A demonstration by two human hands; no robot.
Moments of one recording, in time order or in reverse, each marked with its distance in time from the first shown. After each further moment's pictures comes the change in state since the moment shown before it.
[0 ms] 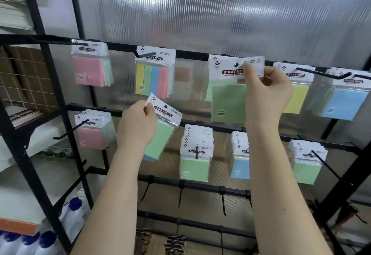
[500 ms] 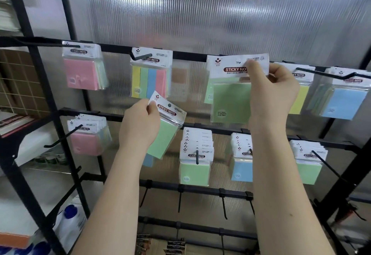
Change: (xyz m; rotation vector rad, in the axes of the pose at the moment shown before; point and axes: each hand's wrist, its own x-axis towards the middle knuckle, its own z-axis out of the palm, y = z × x) left_hand 0.014 0.005 0.007 -0.054 -0.024 0.071; right_hand 0.004 -0.004 0.005 0.048 0.017 0.052
